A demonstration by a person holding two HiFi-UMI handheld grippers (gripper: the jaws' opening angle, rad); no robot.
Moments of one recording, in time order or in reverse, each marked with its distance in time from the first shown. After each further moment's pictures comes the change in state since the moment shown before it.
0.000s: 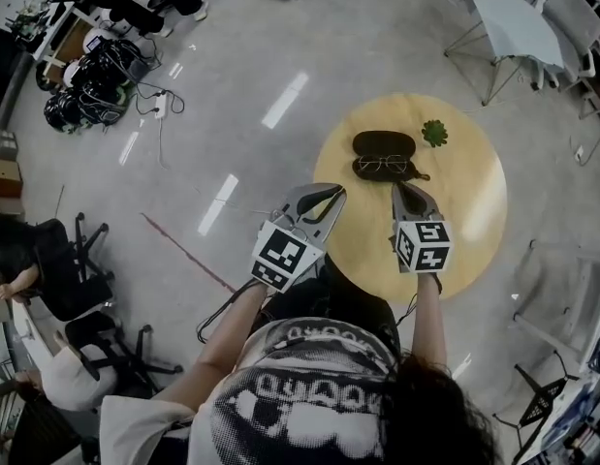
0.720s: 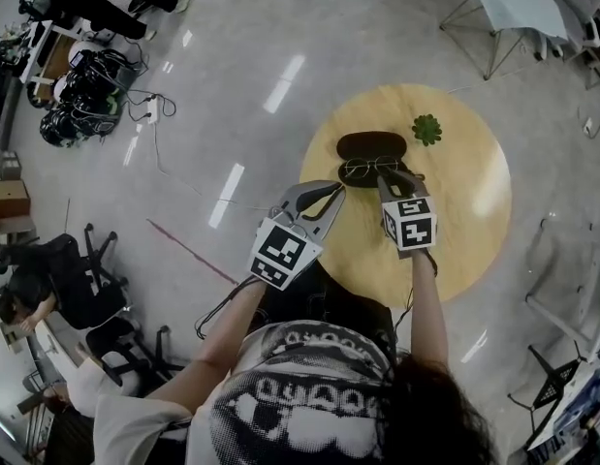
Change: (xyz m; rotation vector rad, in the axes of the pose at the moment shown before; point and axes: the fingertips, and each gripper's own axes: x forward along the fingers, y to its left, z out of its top) left arm 0.068 0.013 -0.009 -0.007 0.112 -0.071; right arm 0.070 -0.041 -0.032 -0.009 0.210 0.017
